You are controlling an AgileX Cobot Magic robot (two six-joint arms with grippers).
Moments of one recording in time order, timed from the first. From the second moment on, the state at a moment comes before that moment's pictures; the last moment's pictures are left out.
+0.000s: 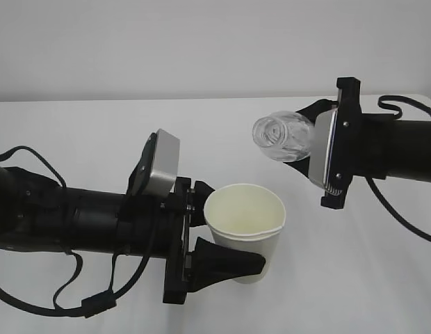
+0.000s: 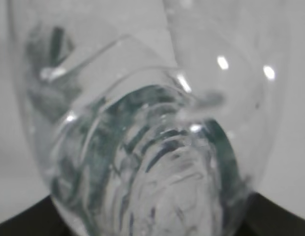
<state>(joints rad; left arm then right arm) -0.55 1.94 -0.75 1.14 -1.14 -0.53 0.19 1.64 -0.72 -0.96 -0.67 -0.42</state>
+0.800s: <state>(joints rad) -0.55 1.94 -0.75 1.10 -1.14 -0.49 0.19 1.64 -0.72 -0.92 -0.67 -0.55</state>
